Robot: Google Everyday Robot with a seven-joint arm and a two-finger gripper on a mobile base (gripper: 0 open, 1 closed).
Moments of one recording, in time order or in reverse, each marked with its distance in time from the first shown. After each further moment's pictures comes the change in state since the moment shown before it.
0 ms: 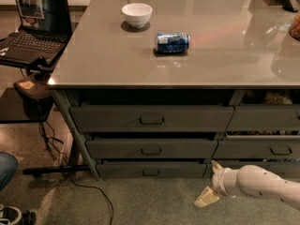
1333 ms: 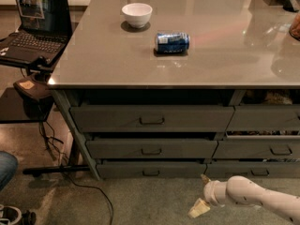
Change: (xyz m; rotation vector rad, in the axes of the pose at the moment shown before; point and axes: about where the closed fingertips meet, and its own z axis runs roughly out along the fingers) arm 0.058 0.025 0.111 -0.124 -0.050 0.013
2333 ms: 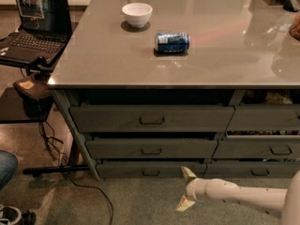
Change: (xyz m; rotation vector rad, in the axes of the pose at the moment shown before) arm -0.047 -0.001 0.057 0.100 -0.032 -0.378
